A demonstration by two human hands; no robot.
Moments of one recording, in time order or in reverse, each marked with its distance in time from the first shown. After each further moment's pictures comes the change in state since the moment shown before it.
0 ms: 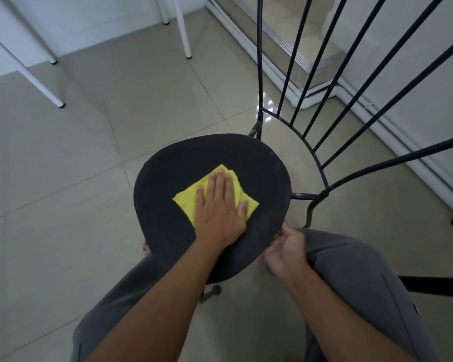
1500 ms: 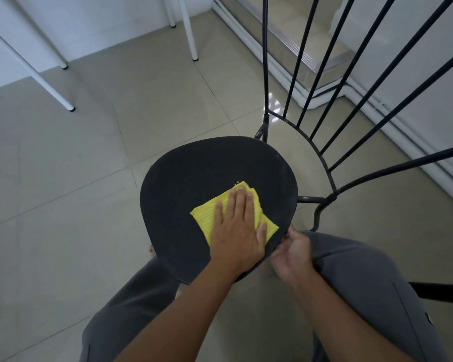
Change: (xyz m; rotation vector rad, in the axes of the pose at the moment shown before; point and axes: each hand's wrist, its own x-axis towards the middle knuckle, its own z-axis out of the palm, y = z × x) left_hand -0.031 0.023 0.004 -0.034 -0.001 0.117; right_hand 0.002 -0.003 0.001 0.065 -0.020 0.081
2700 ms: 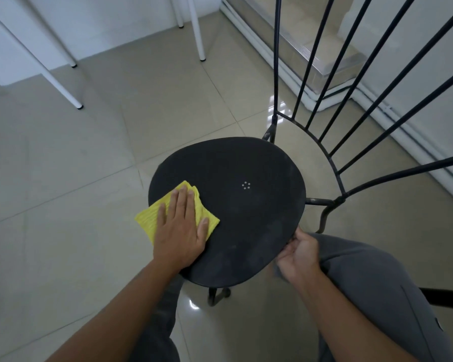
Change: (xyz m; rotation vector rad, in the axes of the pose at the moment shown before) left_hand -0.024 -0.123 -0.014 0.080 0.037 -0.175; right_hand 0.002 0.004 0.001 -0.112 0.047 -0.098
